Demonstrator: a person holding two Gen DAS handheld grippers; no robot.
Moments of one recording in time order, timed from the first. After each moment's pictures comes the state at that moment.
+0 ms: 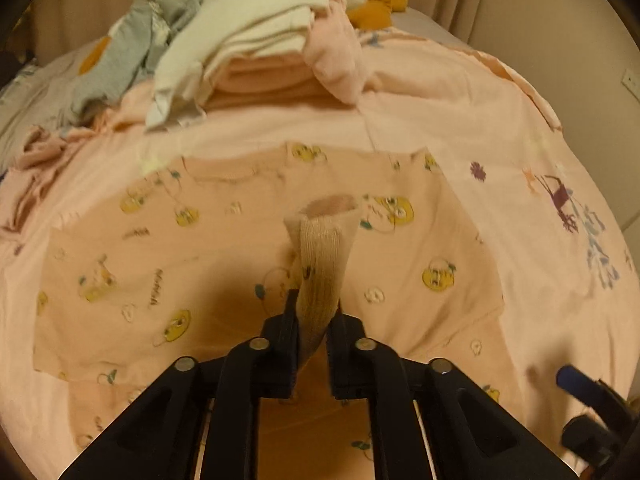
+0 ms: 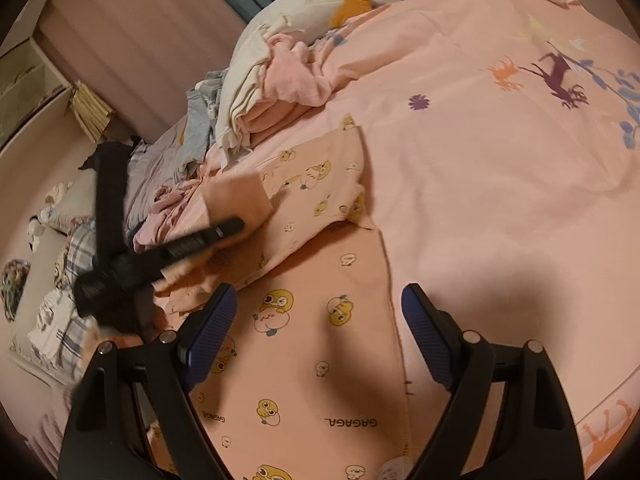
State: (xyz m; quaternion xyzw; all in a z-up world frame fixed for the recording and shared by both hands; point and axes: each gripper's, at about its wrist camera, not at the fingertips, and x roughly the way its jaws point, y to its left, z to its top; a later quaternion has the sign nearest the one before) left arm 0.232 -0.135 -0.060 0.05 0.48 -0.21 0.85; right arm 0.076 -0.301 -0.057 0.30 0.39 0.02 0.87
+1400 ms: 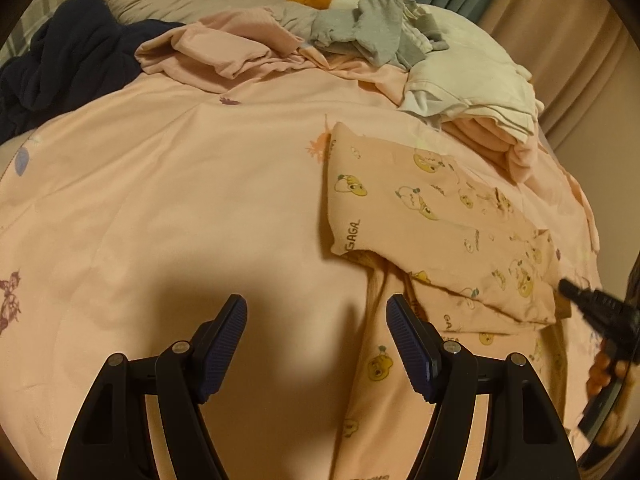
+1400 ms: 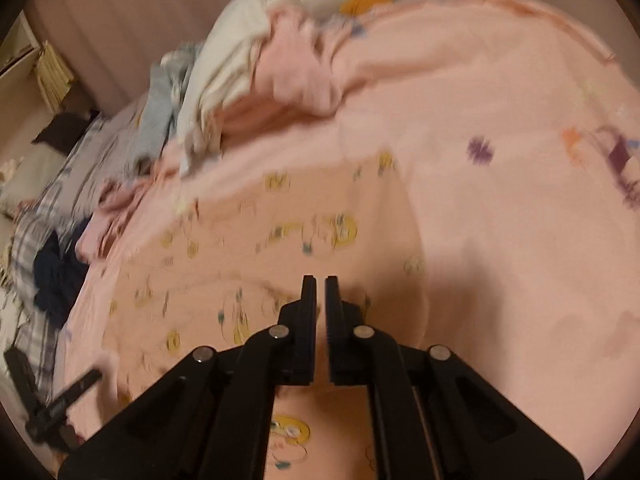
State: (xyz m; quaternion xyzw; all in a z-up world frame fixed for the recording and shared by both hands) left arm 0.205 0.107 -0.079 -0.14 0.48 -0.08 0.86; right arm 0.205 -0.269 -0.074 0.22 0.46 -0.02 0.86
